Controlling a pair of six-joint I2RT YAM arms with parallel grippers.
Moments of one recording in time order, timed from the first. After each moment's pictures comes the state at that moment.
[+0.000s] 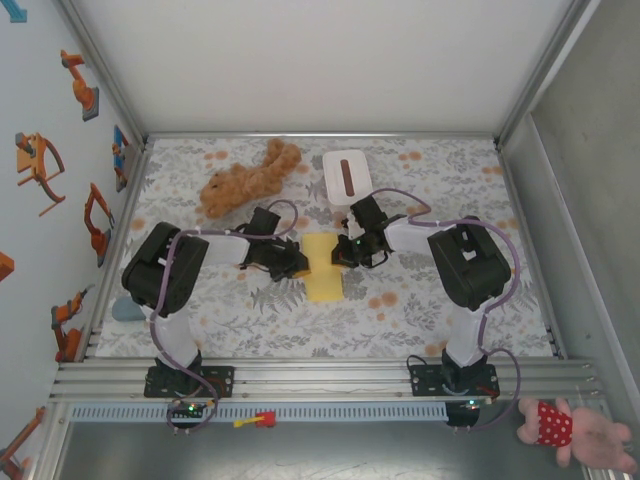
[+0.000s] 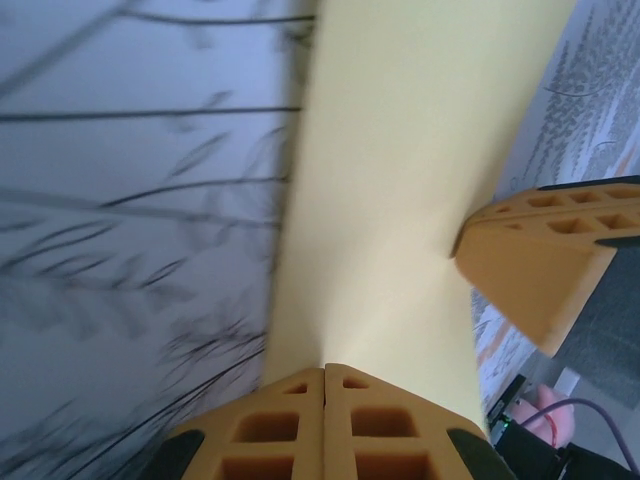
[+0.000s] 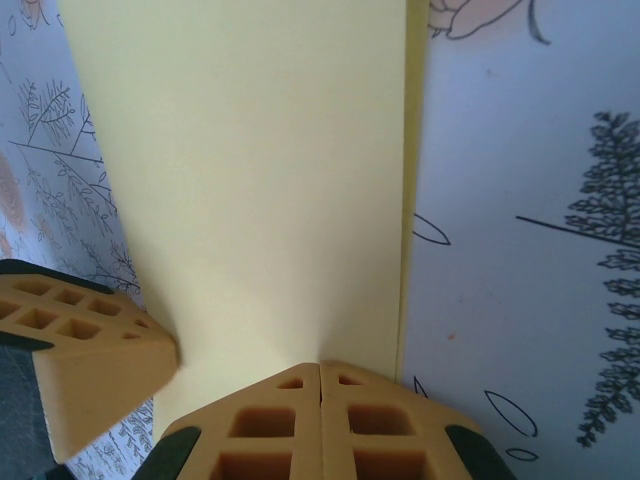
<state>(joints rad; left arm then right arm) -0.54 1.84 0.87 -0.16 0.66 -0.79 0.53 1.92 1.05 -0.32 -0.53 0.59</state>
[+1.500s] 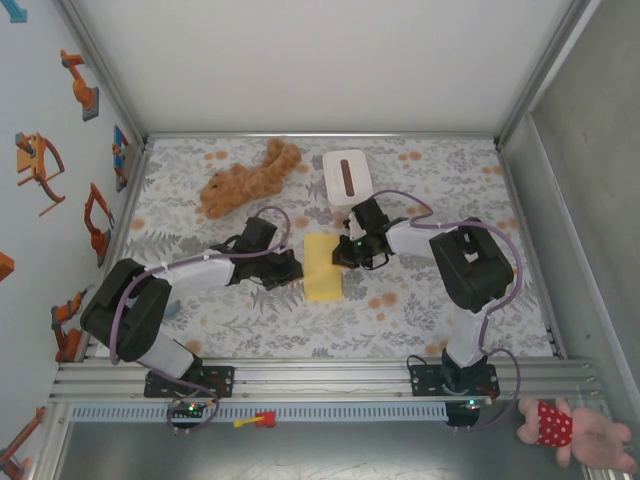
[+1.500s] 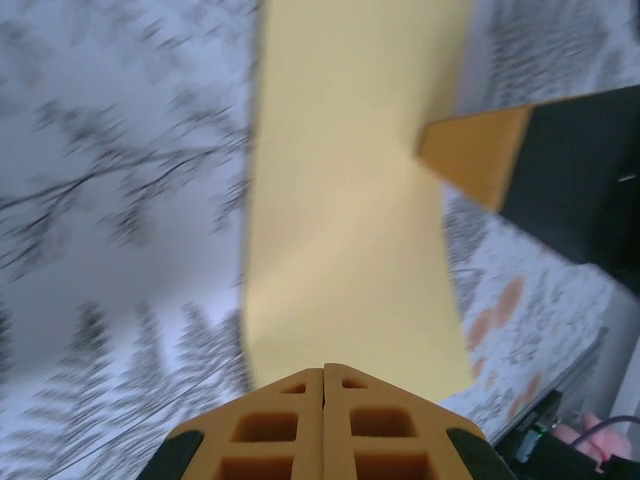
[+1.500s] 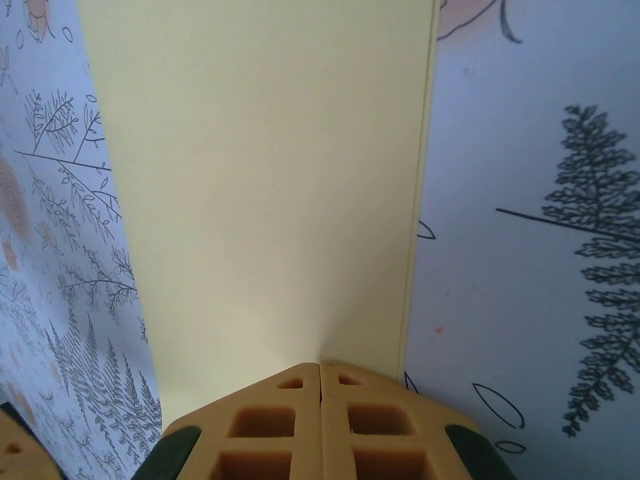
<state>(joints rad) -0.65 1.54 0.74 -0.16 0.45 -0.88 0.53 1.90 1.01 -0.26 -0.52 0.62</state>
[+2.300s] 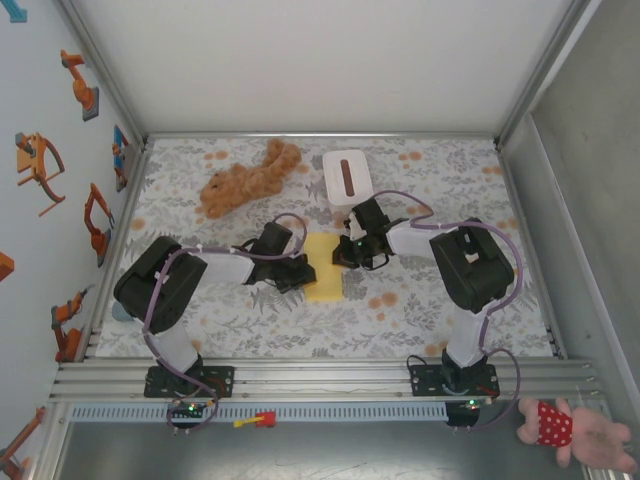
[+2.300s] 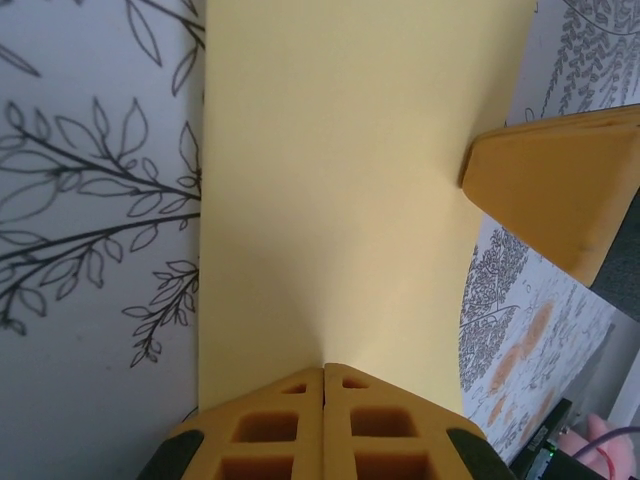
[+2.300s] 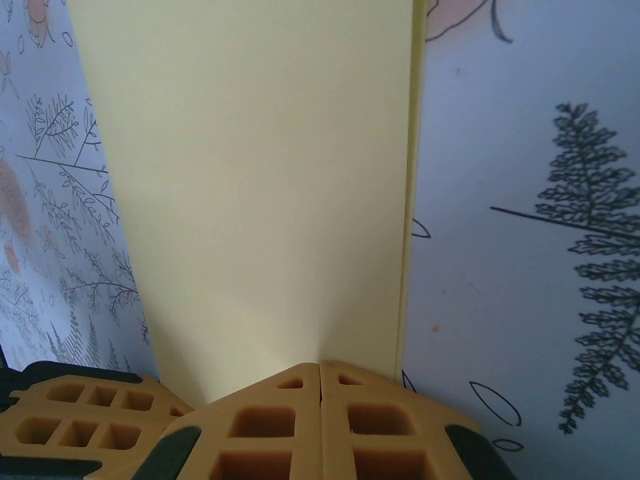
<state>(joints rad) -0.70 1.74 0.74 0.02 0.49 -0.92 0.53 1.89 1.00 -0.25 -0.51 0.63</state>
